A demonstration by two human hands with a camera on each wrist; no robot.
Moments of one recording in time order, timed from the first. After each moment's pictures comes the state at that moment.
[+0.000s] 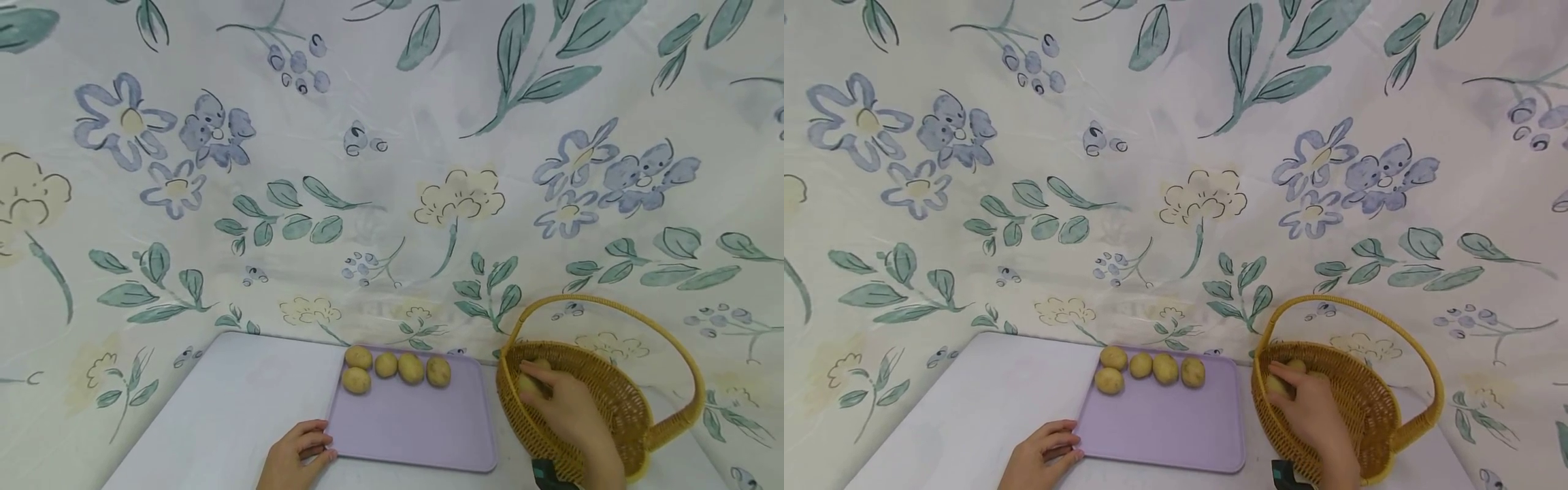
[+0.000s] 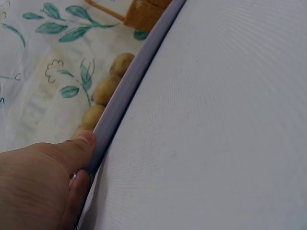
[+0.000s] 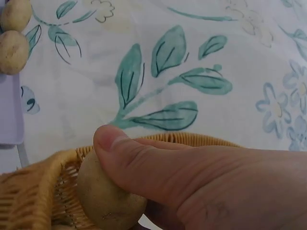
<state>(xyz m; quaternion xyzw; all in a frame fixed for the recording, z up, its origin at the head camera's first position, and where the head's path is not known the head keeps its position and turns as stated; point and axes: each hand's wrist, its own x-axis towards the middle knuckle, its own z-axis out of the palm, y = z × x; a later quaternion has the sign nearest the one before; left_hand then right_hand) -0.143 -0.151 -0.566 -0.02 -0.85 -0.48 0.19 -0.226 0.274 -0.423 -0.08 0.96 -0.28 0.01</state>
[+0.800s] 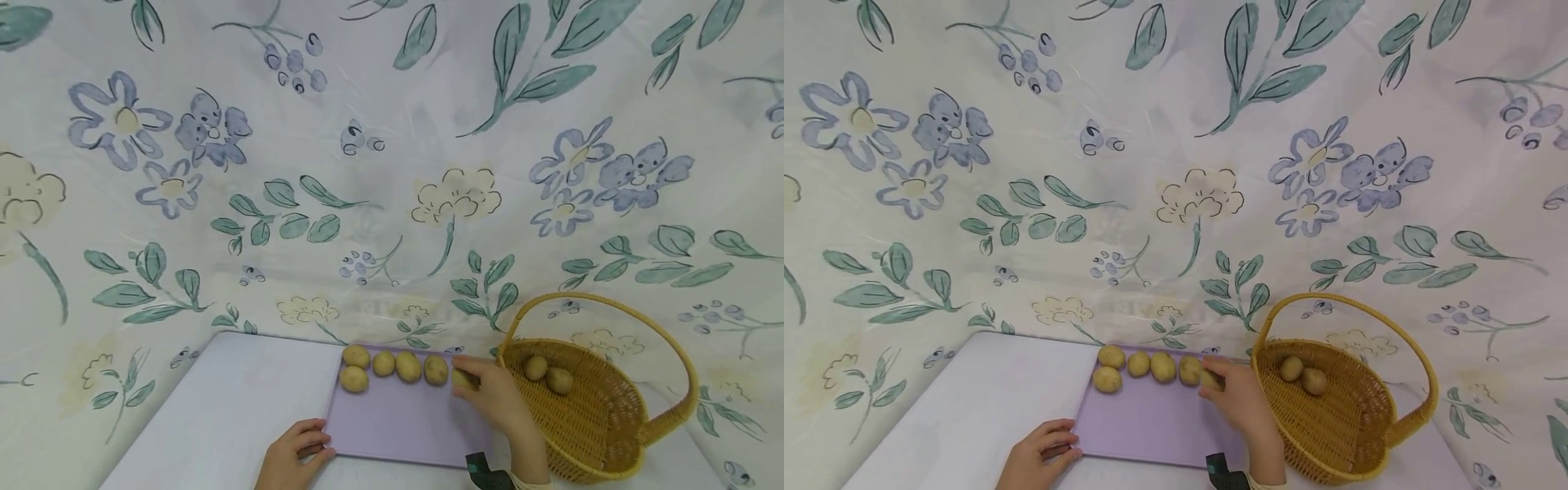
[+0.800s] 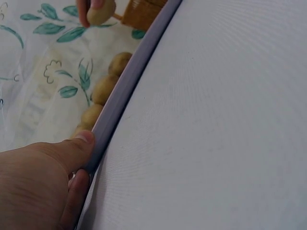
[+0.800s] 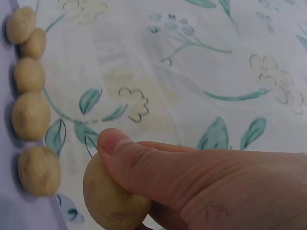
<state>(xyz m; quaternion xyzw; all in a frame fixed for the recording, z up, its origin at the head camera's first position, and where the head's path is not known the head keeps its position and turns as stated) -0.144 -0.152 -0.565 -0.01 -0.85 -0.50 0.16 -0.235 0.179 -0.442 -0.13 0.93 -0.35 -0.04</state>
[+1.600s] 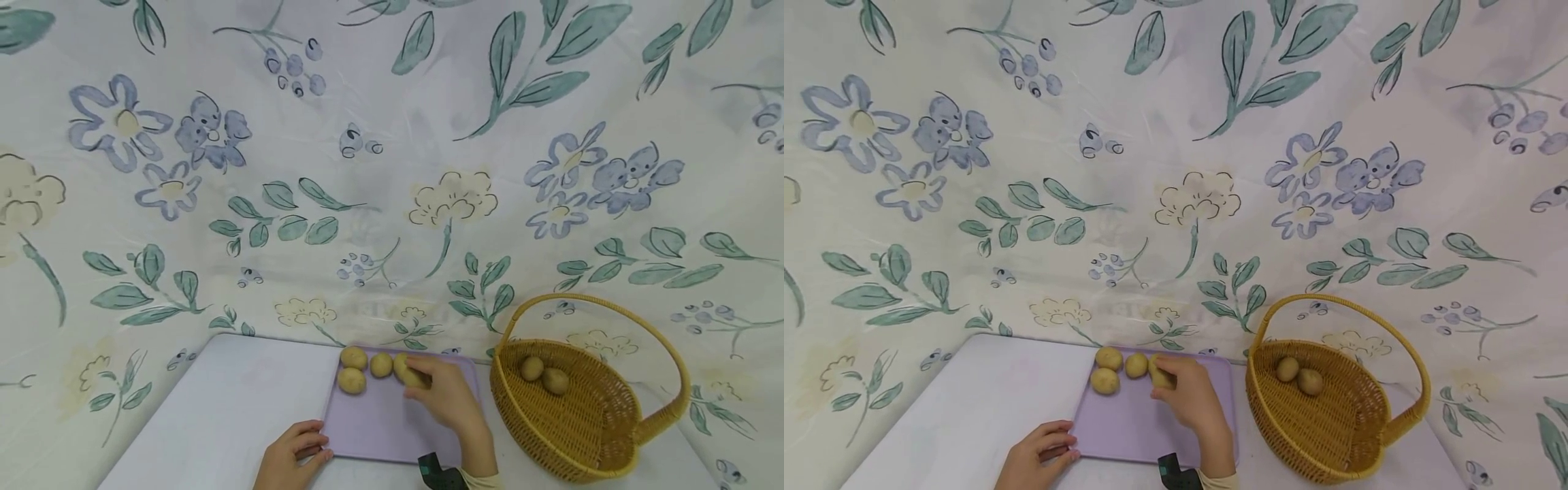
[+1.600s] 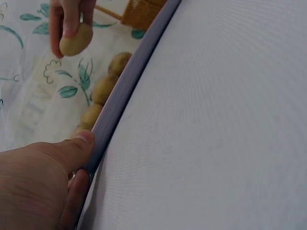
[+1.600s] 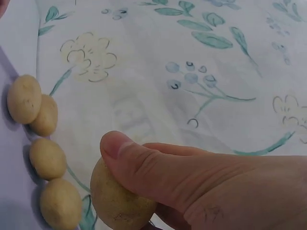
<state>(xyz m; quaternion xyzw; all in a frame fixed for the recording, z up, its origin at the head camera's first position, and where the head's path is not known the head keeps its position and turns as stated) -0.144 -0.151 -0.568 -0.02 -0.85 -0.48 0.19 -0.236 0.116 -0.449 -0.20 0.90 -0.37 -0.04</state>
